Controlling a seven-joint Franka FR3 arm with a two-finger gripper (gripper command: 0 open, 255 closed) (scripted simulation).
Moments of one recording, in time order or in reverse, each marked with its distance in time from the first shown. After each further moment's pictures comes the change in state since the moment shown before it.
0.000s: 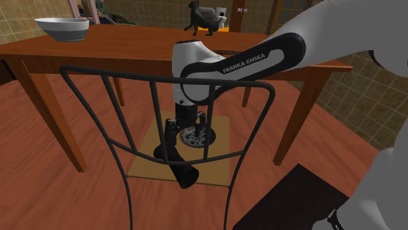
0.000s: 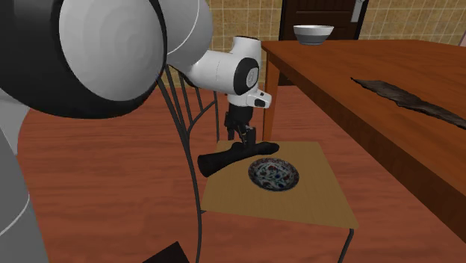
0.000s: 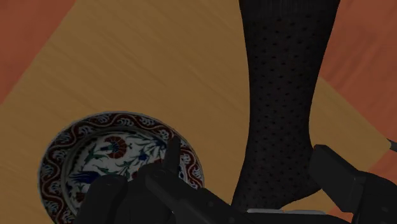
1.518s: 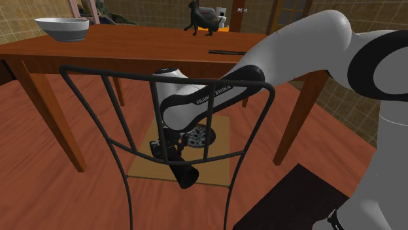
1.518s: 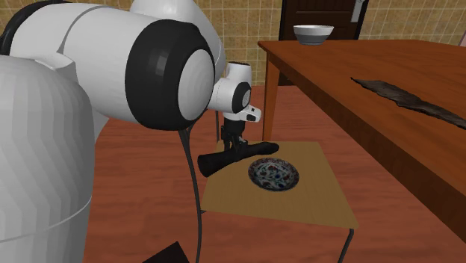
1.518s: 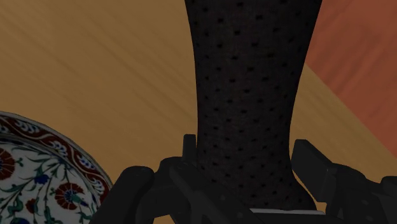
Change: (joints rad) arm 0.070 0.235 0.010 0.124 -0.070 0.096 0.059
